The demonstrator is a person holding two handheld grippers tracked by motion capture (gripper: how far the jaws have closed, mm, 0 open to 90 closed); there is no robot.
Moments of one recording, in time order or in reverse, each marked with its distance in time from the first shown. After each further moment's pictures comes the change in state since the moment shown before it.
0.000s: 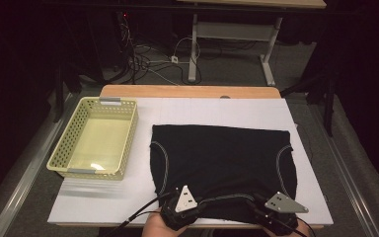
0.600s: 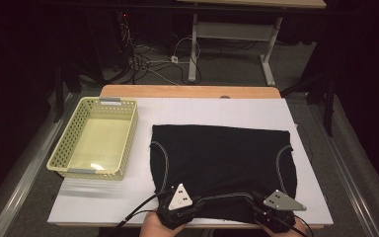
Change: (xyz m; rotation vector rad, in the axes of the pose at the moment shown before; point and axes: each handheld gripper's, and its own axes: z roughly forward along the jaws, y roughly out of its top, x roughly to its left) left arm 0.005 -0.001 -0.009 -0.047 -0.032 -0.029; right arm -0.001 0.002 0.007 -0.021 0.002 0.015
